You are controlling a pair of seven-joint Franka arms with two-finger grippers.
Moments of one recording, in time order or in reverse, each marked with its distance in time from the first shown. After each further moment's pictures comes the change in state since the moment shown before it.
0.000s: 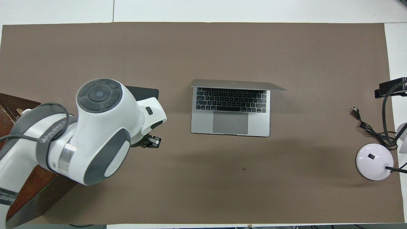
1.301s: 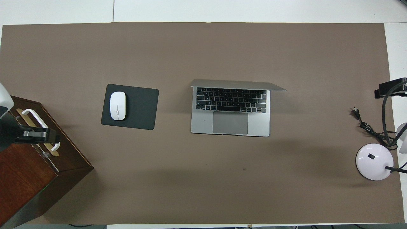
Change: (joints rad) left arm 0.387 -0.229 0.005 0.130 -0.035 -0.187 0.124; right arm 0.000 -0.005 0.001 -0.004 0.000 0.002 0.000
